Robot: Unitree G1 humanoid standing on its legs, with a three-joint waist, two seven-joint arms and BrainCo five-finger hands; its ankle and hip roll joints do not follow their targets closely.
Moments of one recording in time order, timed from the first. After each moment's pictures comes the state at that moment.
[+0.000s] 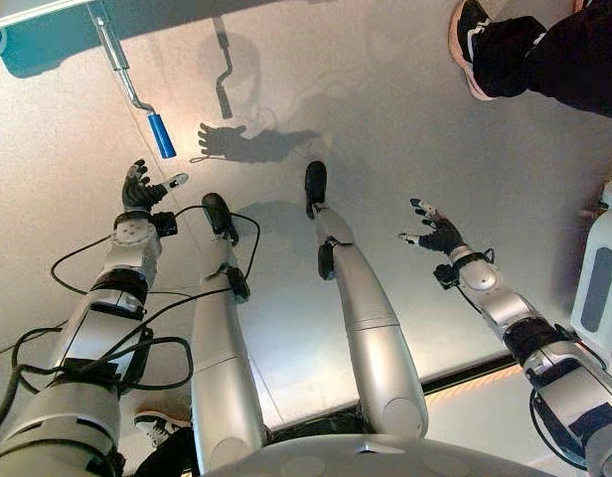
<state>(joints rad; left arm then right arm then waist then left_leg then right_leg) -0.76 0.60 -0.25 1.15 -0.58 -0.21 0.18 -0.43 -0.59 0.44 0.72 0.18 -0.24 -0.07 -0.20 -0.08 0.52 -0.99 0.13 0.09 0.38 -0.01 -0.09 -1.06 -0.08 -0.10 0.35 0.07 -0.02</state>
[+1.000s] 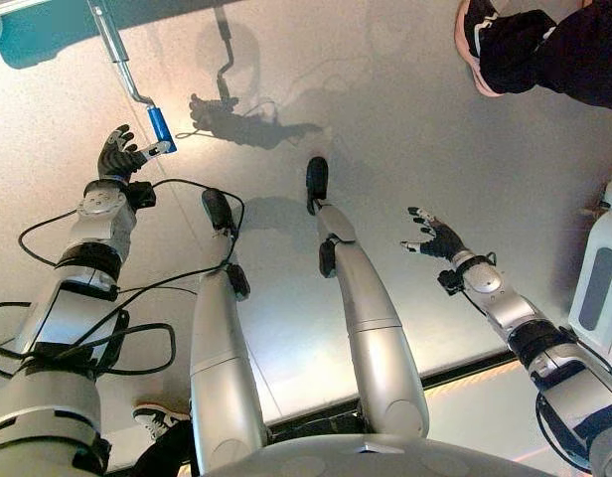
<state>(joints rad) -0.88 0.72 -0.35 1.13 -0.74 -0.14 0.06 -0.43 -0.60 0.45 0.73 0.18 -0.23 0.02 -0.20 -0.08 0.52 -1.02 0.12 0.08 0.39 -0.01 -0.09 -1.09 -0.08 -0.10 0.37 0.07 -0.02</state>
